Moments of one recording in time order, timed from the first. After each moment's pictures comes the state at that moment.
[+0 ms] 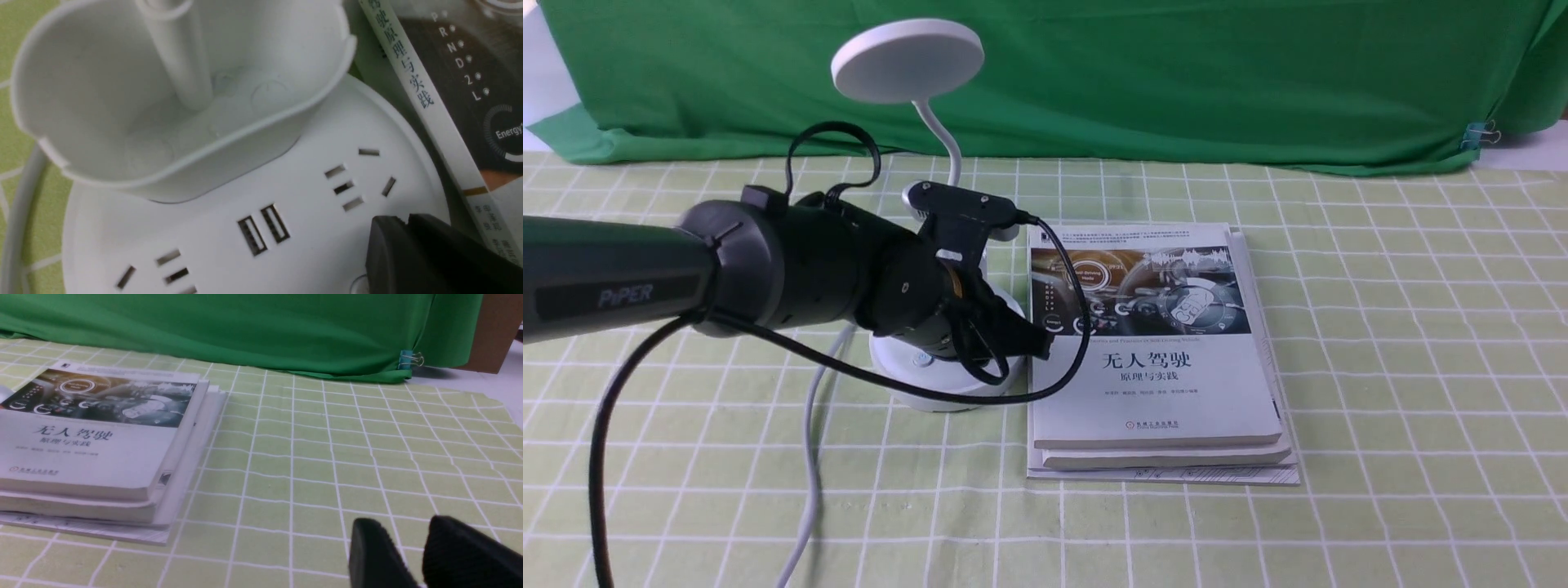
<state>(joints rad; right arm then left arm) 0.04 0.00 0.02 0.15 0.23 -0.25 -0.47 1.90 -1.16 0.01 0.29 -0.09</state>
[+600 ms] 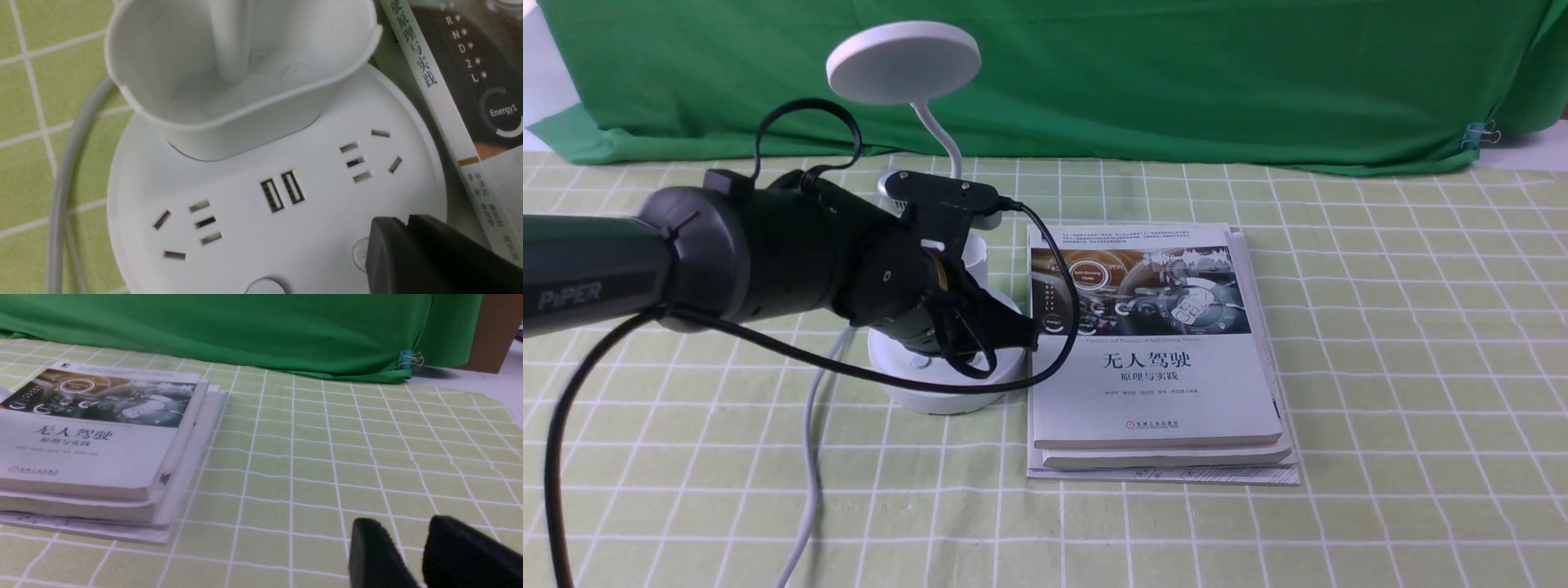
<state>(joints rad) 0.04 0.00 0.02 0.15 0.23 -0.25 -0.47 1.84 -1.15 0.06 0.37 -0.18</state>
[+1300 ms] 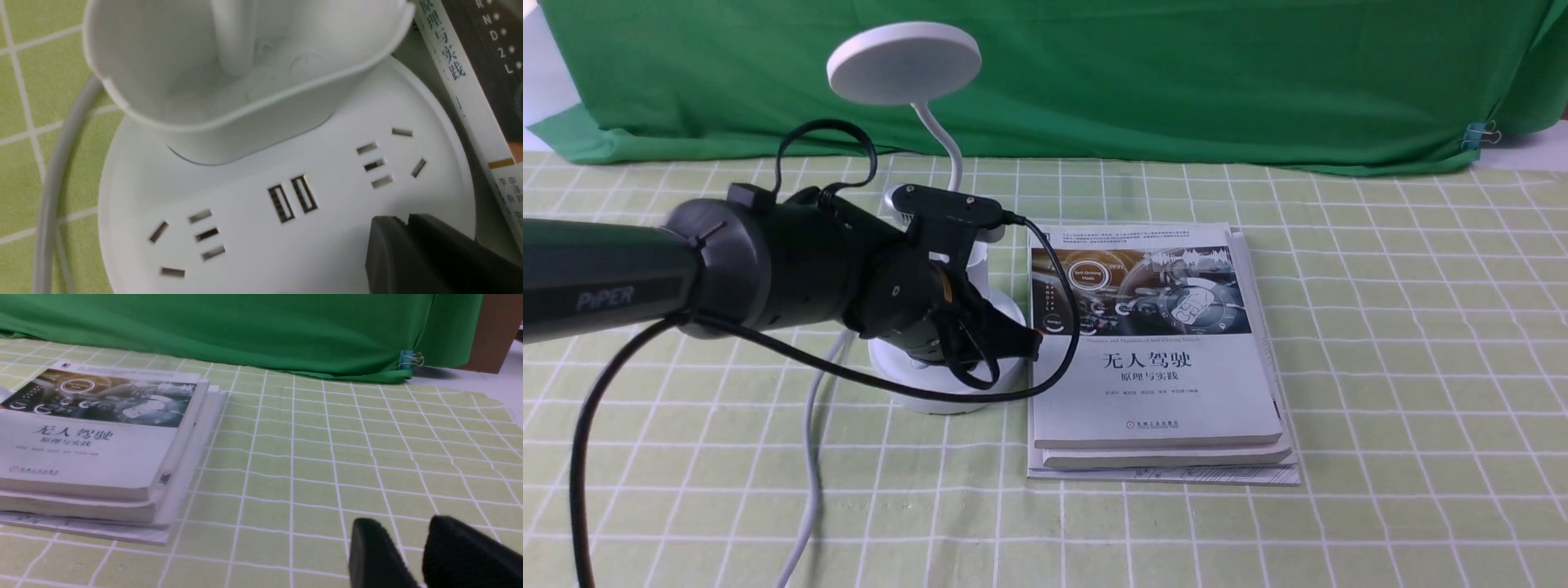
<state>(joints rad) 0.04 0.00 0.02 0.15 0.23 -0.25 -0.47 1.88 -1.14 0.07 0.33 -0.18</state>
